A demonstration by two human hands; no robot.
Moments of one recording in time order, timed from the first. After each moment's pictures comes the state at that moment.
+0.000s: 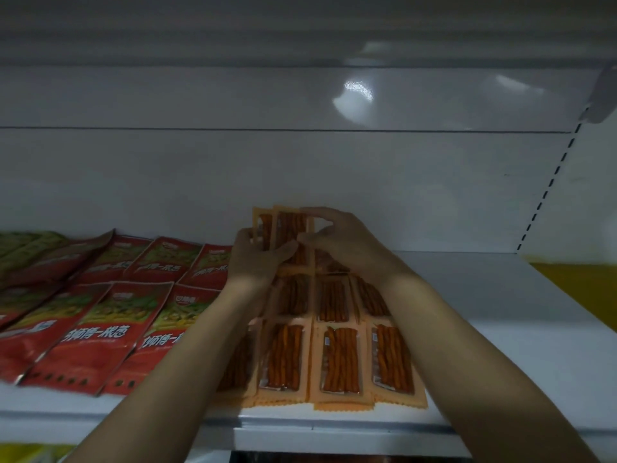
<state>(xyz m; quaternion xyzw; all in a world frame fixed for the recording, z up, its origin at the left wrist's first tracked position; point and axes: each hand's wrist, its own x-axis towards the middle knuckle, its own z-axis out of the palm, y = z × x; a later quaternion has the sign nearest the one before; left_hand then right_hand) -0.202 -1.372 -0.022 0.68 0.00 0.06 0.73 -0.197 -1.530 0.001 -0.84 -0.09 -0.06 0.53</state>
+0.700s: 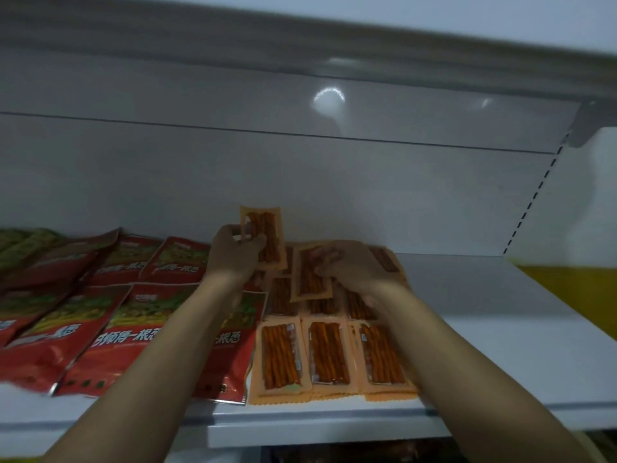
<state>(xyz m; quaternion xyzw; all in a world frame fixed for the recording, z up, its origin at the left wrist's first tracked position) -0.174 -1.285 -0.017 0.72 0.00 0.04 0.70 -0.205 -1.477 -0.024 -0.86 0.04 -0.05 0.50</state>
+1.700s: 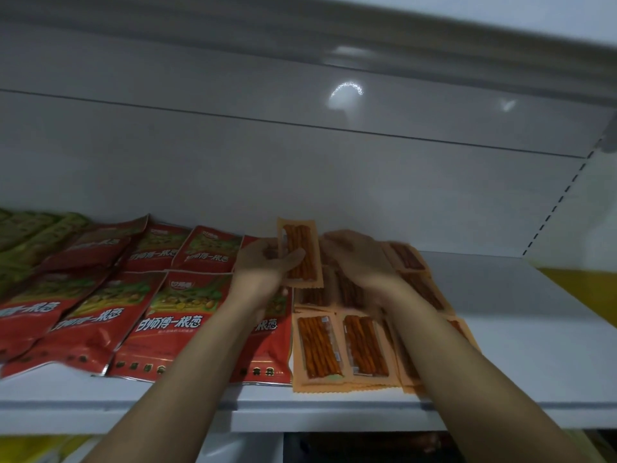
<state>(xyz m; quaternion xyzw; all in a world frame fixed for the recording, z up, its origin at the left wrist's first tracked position) -0.199 -1.257 -0.033 0.70 -0.03 -0.01 0.72 -0.204 -1.424 -0.021 -0.89 0.04 -0.12 0.44</state>
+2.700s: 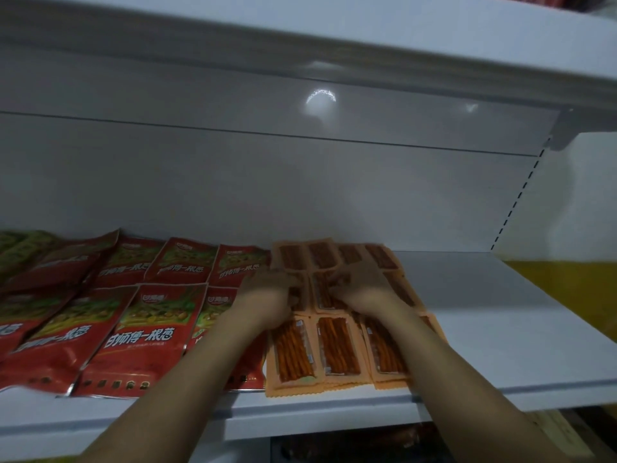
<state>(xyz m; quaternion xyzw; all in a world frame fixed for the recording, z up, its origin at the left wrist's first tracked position) -0.186 -1.287 -0.053 0.95 -0.28 -0.02 0.11 -0.222 -1.474 -0.042 -0.98 0.06 -0.03 0.18</state>
